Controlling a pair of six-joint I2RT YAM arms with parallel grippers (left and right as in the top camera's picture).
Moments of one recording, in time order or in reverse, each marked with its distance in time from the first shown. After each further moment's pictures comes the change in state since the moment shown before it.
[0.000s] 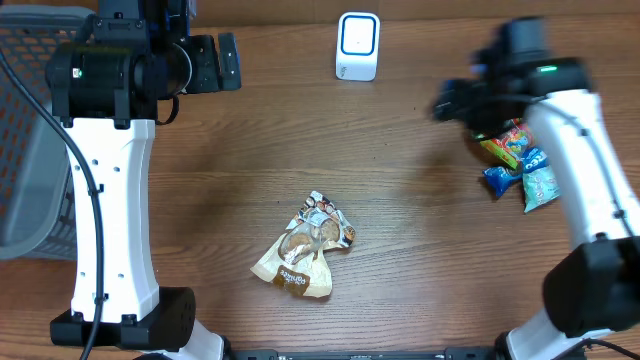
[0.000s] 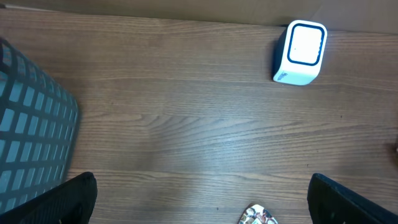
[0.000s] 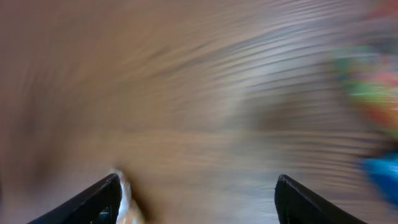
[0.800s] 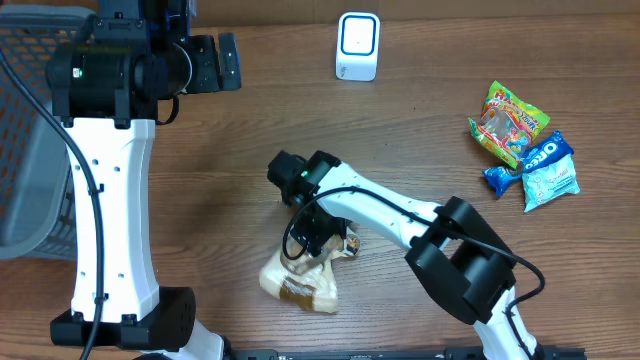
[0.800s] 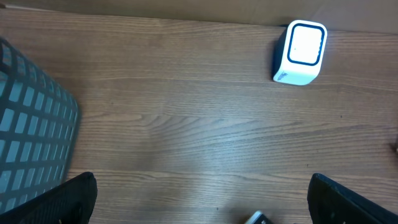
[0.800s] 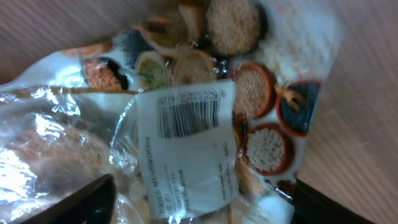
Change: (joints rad) left arm 0.000 0.000 0.000 0.000 0.000 0.000; right arm 0.690 0.368 -0.014 -0.060 0.245 -0.219
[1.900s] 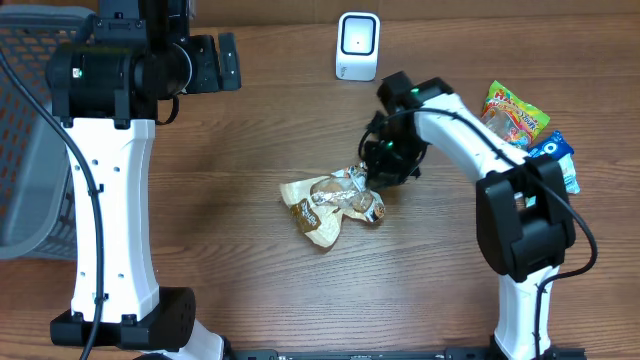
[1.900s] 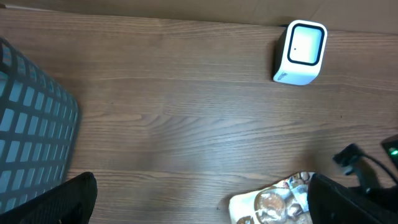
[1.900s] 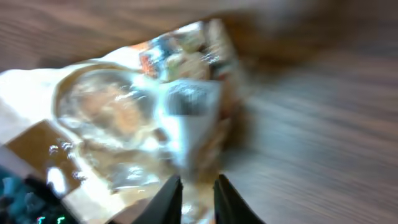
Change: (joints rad) left arm 0.000 0.000 0.000 0.000 0.000 0.000; right arm -0.497 -0.010 0.027 -0.034 -0.400 0.192
